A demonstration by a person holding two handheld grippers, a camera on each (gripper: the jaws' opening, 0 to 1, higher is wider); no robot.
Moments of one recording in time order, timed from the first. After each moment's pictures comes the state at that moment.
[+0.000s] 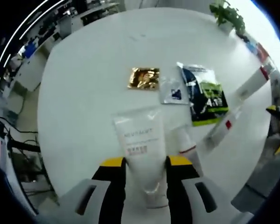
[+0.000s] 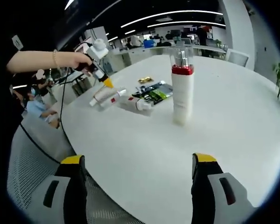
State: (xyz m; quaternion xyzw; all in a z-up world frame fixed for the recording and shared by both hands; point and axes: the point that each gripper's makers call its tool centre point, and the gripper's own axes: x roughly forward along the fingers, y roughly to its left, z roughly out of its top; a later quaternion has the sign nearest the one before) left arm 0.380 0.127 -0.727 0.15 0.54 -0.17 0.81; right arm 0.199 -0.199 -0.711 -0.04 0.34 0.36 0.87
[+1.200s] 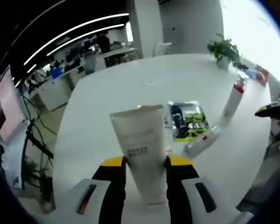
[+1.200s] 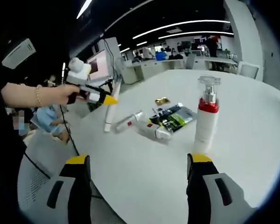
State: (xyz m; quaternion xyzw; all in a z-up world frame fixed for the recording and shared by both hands) left arm 0.317 0.104 -0.665 0.11 0.33 -0.14 0.93; right arm 0.230 -0.125 -0.650 0.00 0.26 0.43 0.87
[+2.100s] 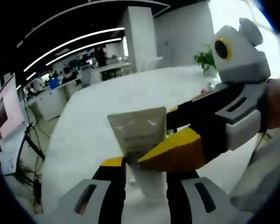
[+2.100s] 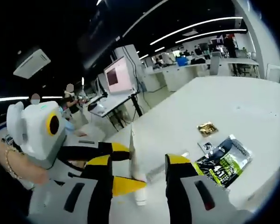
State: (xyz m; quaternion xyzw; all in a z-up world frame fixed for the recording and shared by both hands) left arm 0.267 0.032 -0.653 0.10 0.27 -0.17 0.94; right arm 0.274 0.032 -0.622 0.05 0.25 0.50 0.83
